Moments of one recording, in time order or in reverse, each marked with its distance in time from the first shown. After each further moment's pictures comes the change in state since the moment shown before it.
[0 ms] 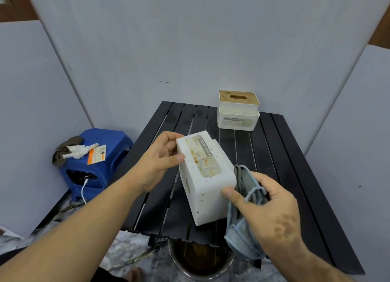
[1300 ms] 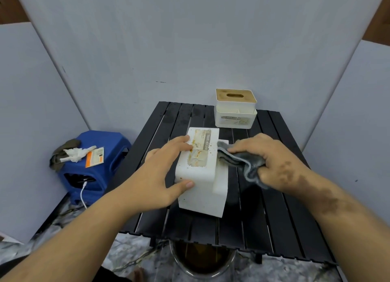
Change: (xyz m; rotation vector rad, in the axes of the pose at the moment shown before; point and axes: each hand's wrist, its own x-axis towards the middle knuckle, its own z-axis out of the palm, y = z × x) left_hand -0.036 0.026 0.006 0.928 -0.121 0.257; right_hand 0.089 -0.035 -0.030 -0.551 -0.523 -0.406
